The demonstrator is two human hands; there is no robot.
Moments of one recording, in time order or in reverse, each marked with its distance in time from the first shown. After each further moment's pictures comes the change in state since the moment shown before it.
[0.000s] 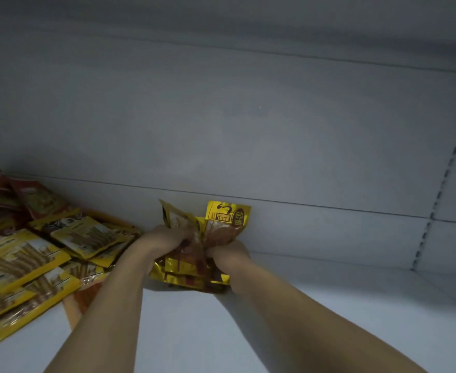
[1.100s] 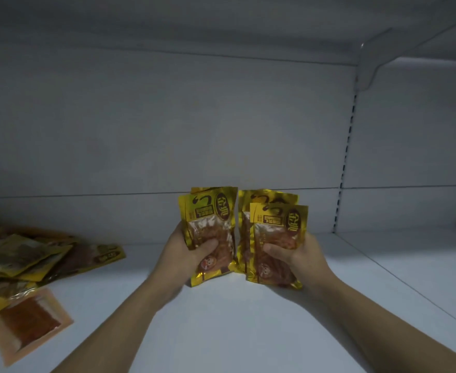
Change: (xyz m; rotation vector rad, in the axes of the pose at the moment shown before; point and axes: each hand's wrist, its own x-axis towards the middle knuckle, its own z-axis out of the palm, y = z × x) left_hand -0.069 0.014 0.129 -0.430 -0.265 0.485; right_hand -0.075 0.089 -0.220 0.259 0.201 -0.445
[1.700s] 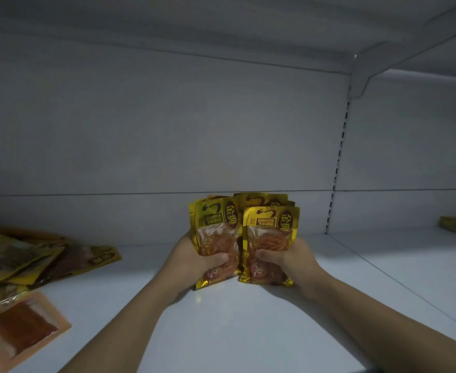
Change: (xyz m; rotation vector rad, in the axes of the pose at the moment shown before) left_hand 0.003 -0.007 -0.002 0.087 -0.159 -0.054; right_hand 0.002 0.000 0.015 -0.016 0.002 0.163
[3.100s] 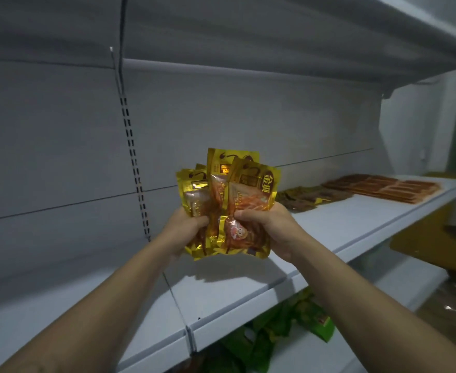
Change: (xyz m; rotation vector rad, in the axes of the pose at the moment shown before) left_hand 0.045 0.112 0.426 0.070 -0.274 -0.016; right_hand -0.070 -0.040 -0.395 0.279 0.160 0.004
